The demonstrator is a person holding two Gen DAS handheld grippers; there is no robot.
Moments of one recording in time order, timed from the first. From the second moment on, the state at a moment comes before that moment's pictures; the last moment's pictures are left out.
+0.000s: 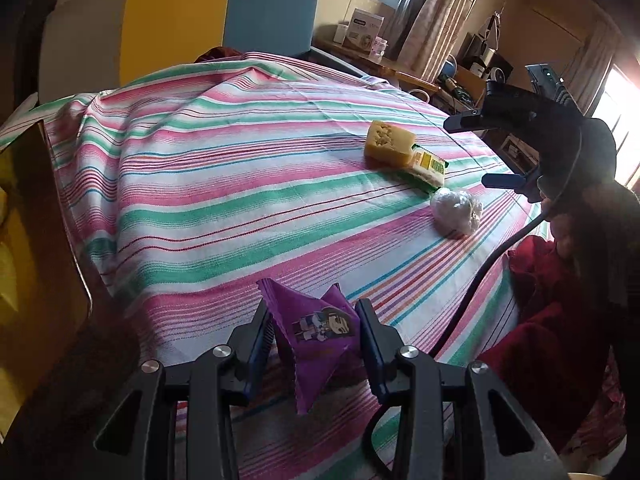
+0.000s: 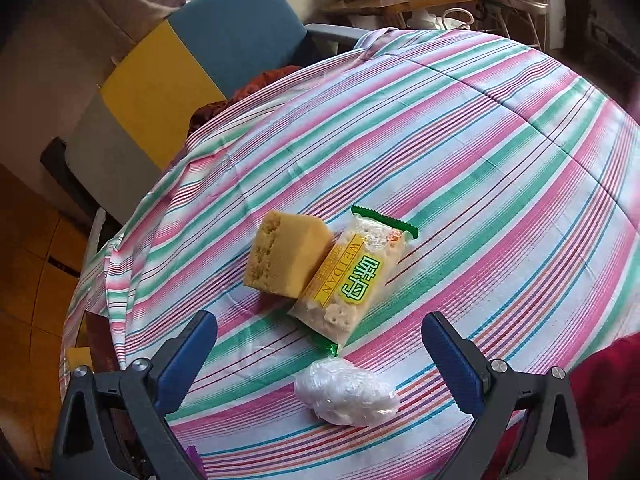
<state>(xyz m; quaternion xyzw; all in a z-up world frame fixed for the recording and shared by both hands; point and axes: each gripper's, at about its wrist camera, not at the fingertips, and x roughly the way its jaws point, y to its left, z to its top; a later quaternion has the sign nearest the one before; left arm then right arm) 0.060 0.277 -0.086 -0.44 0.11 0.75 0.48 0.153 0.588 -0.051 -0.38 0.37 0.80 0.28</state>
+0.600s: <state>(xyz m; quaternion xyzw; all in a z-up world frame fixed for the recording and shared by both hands) 0.062 0.250 -0.066 -0.42 0.09 0.75 0.49 0.119 0.558 -0.085 -0.58 0.27 0.72 0.26</state>
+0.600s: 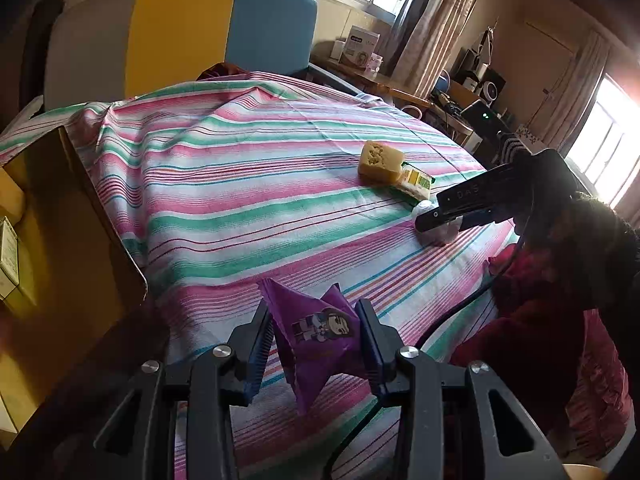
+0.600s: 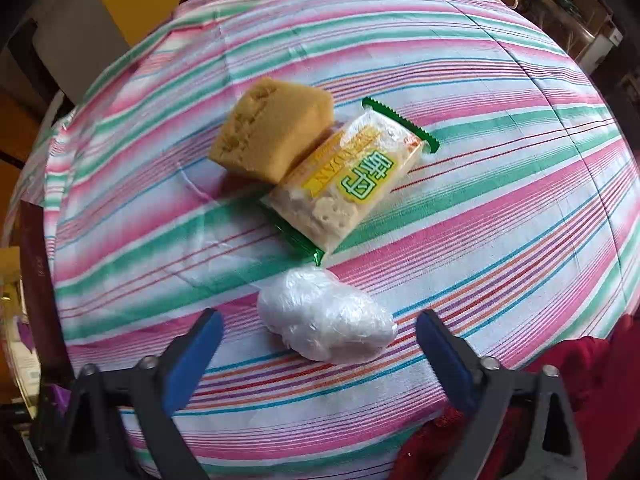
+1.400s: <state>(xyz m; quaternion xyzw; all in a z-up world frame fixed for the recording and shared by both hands) 0.063 0.238 -0.067 -0.43 0.08 0.75 0.49 0.115 0.542 -0.069 -0.57 0.16 0.77 0.21</state>
